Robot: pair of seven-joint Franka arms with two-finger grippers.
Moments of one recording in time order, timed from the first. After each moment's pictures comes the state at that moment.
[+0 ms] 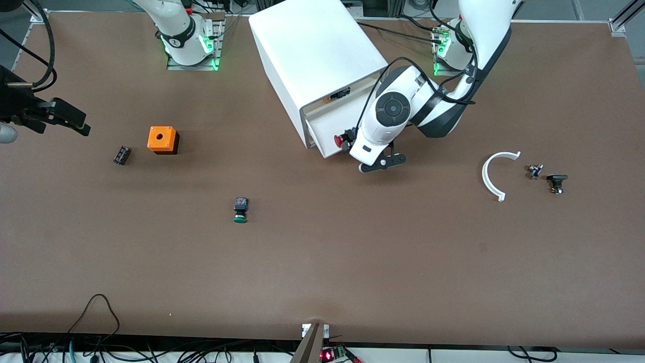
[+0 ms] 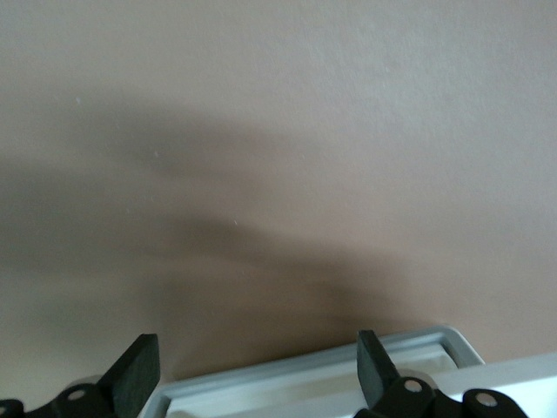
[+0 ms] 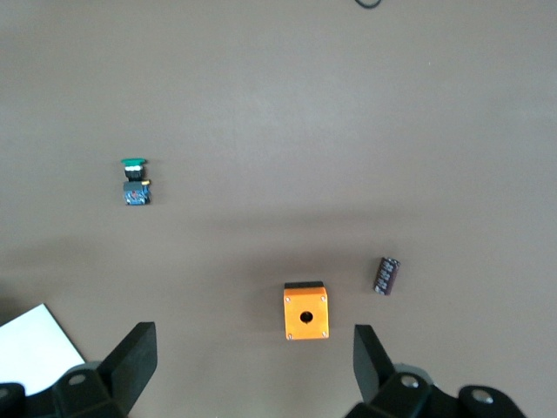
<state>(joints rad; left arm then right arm) -0.19 0.45 -0.51 -1.86 0.01 2.14 -0.97 0.04 0.11 -0.02 -1.43 0.01 1.52 0.08</state>
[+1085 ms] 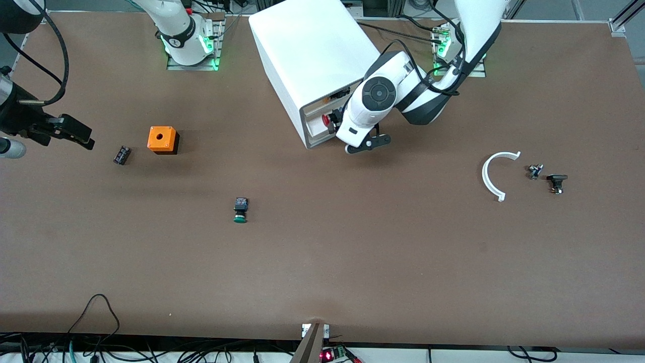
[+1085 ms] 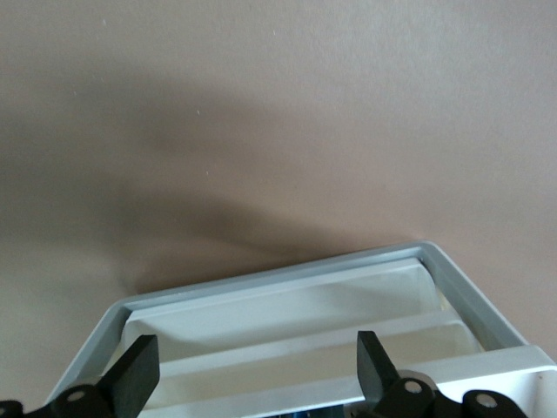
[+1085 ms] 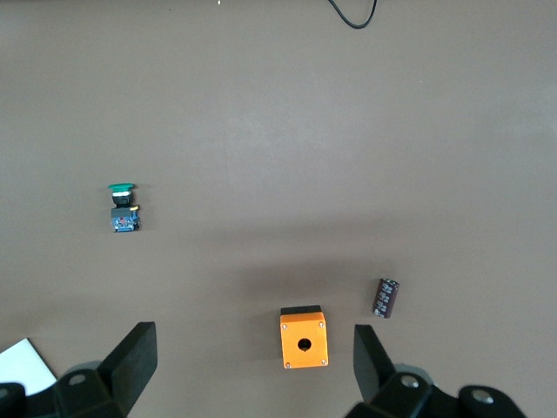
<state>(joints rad) -0.14 0.45 -0.66 -1.91 -0.04 2.14 -1.07 0.05 0.08 -0.02 -1.54 -0.02 1.65 0.12</state>
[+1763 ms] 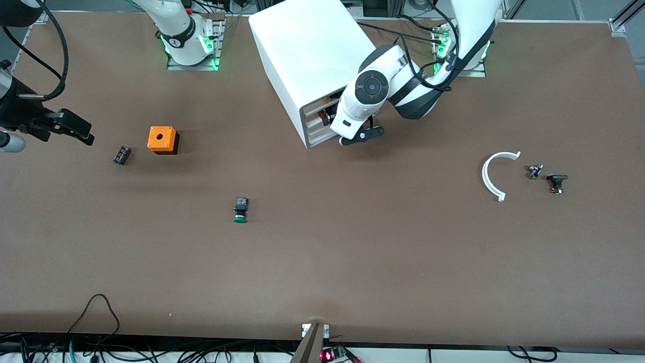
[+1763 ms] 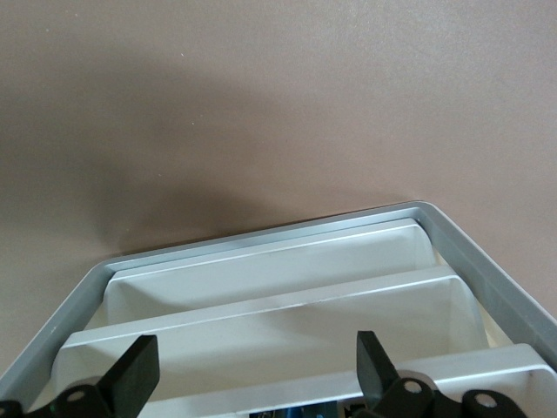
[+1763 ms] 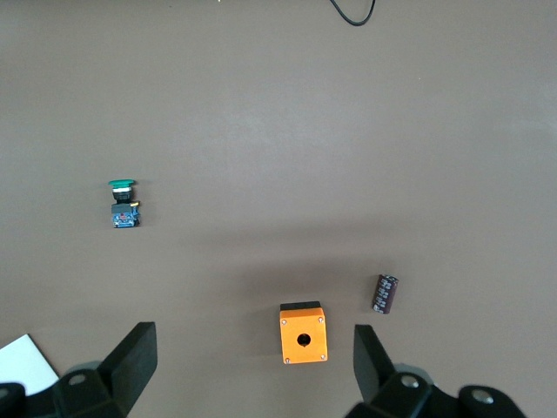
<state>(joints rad) -0.14 0.45 -0.69 -1.92 -0.07 2.14 -1.09 0.05 0.06 -0.02 -1.55 -0.02 1.65 0.12</state>
